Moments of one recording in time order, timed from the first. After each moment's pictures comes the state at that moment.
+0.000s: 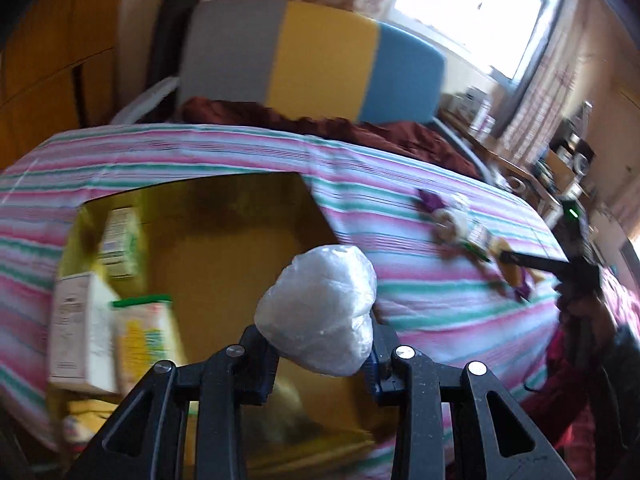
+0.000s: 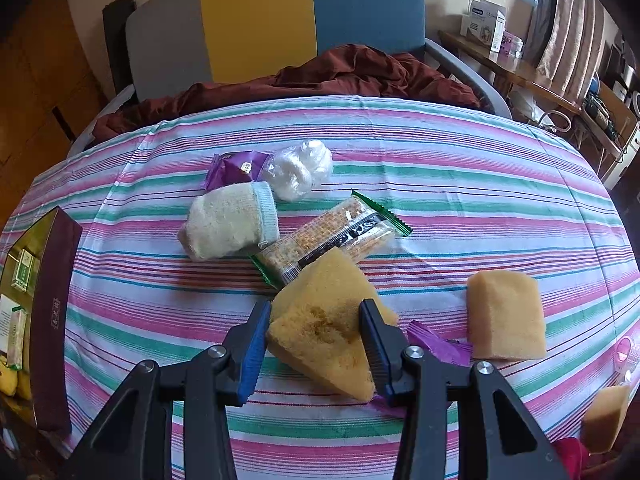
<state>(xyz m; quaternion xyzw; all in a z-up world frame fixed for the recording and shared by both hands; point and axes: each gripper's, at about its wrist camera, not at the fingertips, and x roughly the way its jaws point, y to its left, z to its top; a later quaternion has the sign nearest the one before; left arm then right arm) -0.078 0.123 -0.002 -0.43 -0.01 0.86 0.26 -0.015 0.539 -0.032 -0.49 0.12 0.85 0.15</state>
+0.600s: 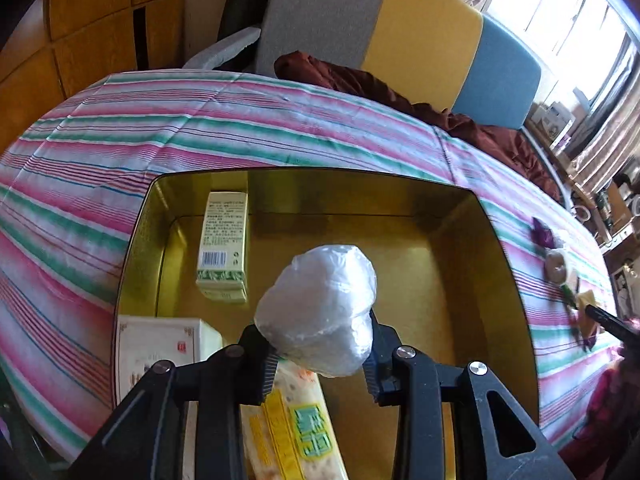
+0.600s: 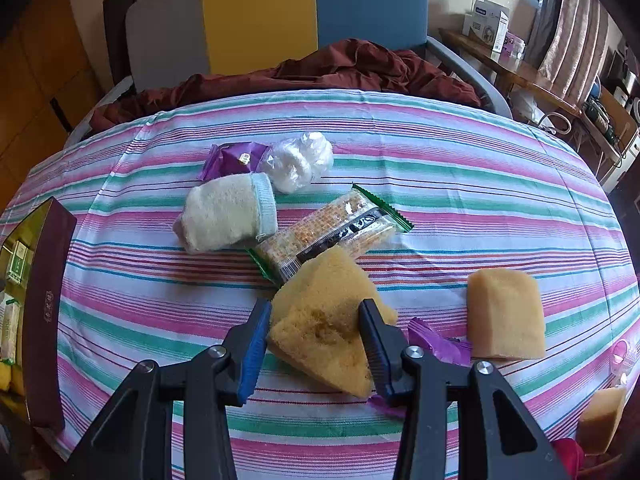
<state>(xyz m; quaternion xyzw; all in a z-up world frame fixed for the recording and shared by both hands) -0.185 0.070 -0.053 -0.51 -0.01 0.85 0.16 -0.017 0.537 -0.037 -0.50 0.11 0.85 0.15</state>
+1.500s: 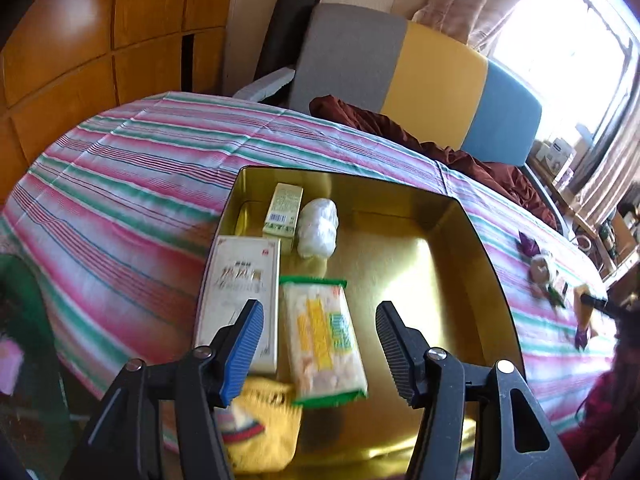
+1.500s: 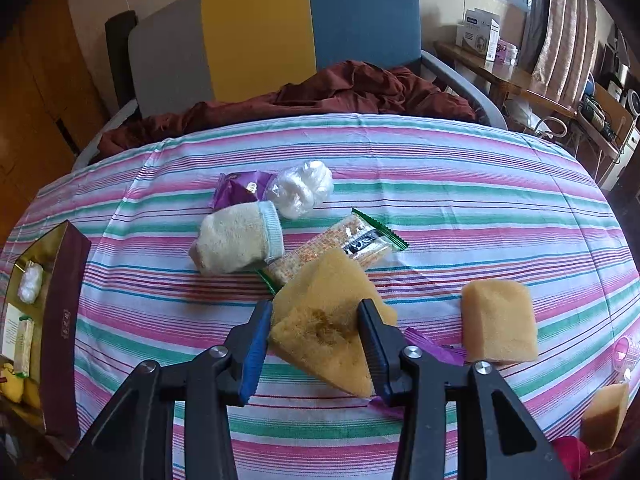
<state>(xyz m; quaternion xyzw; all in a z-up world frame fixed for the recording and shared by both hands) -0.085 0.013 -0.019 -0.43 -0.05 0.89 0.12 -0.008 0.537 -0.016 -0.46 0.13 0.87 0.15</state>
